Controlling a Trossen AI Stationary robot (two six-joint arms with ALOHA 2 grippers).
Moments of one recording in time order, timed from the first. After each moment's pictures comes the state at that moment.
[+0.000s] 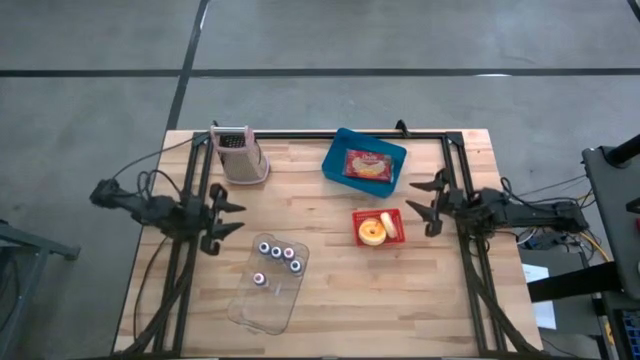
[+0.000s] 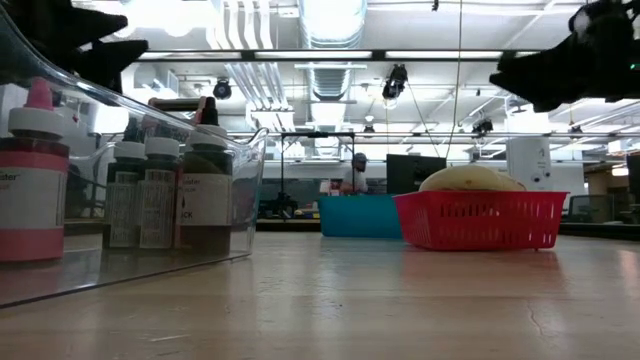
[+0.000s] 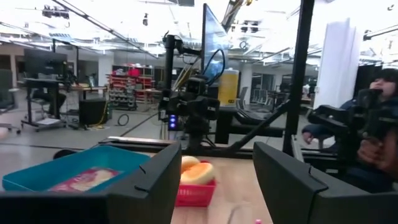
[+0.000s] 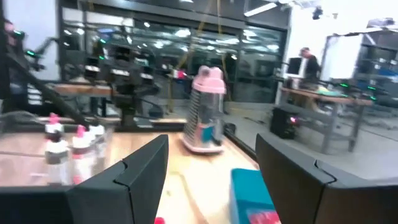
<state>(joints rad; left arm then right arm) -0.38 0.00 0.01 0.22 -0.38 0.02 0.03 0.06 0.01 0.21 0.28 -0.11</state>
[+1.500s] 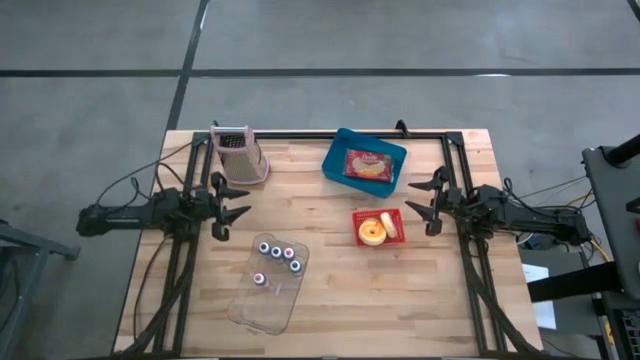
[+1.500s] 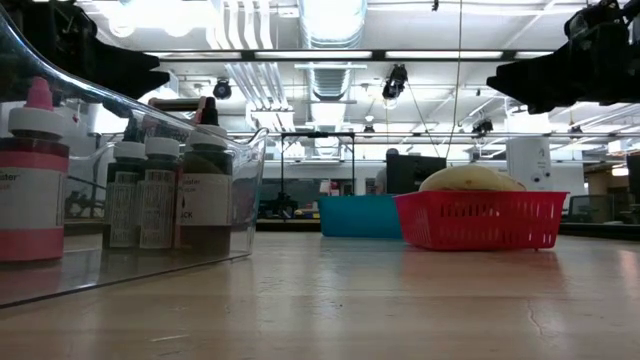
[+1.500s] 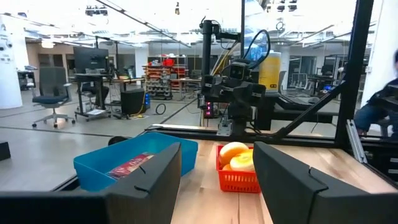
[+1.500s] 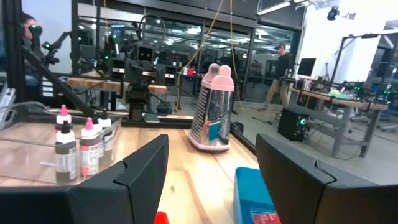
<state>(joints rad) 0.01 0.00 0.01 0.13 -0.14 0.02 -0.11 0.06 0.01 0.18 0.11 -0.12</state>
